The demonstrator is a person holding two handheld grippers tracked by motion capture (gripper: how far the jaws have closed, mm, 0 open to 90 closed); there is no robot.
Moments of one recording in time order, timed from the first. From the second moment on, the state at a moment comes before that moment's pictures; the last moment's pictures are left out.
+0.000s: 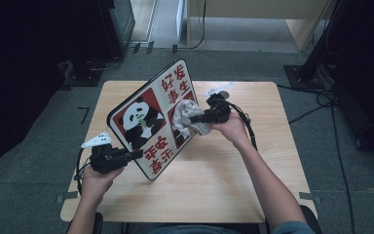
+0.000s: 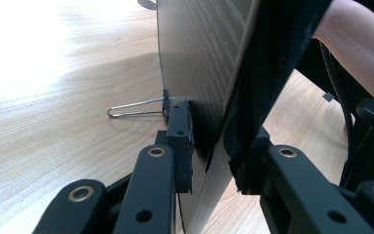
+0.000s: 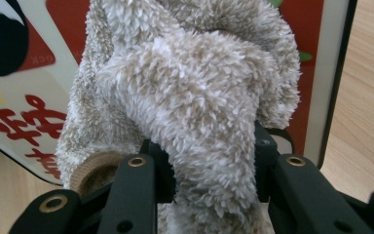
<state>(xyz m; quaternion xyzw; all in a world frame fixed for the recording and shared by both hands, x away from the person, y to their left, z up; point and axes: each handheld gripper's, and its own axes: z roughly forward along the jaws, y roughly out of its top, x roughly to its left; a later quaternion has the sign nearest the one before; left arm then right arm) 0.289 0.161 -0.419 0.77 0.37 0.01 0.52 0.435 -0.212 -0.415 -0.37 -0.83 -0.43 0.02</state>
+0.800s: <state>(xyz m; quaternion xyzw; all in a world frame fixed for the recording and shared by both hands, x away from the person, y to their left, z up) 0.289 0.161 -0.419 0.77 0.37 0.01 0.52 0.428 -0.218 -0.455 -0.39 -0.82 -0.41 0.04</state>
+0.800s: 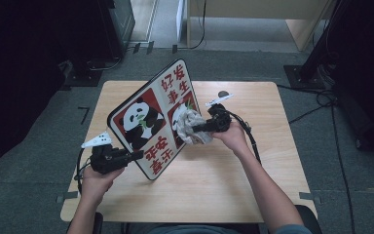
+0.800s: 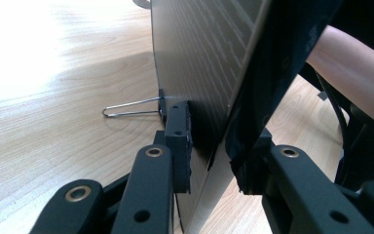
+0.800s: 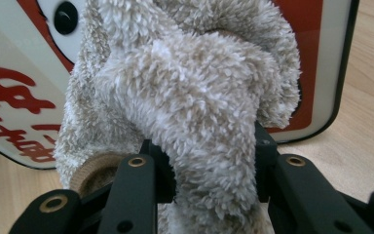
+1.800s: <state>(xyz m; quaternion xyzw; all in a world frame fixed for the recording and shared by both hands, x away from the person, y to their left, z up) 0.290 0.162 -0.421 0.76 0.38 0.01 0.52 0.417 -0.229 -0.432 -0.37 -0.83 -0.41 0.03</state>
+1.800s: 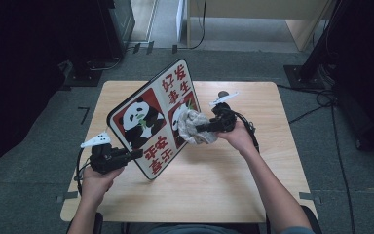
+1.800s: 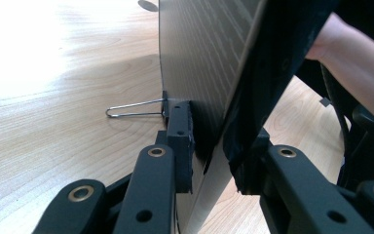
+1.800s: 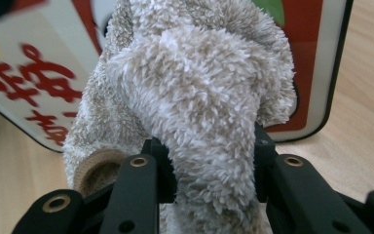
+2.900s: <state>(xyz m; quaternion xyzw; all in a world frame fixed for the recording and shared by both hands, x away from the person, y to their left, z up) 0.289 0.164 -0.422 0.76 0.38 0.01 0.53 0.424 -0.157 -0.262 -0.27 -0.85 -0.45 -0.03</state>
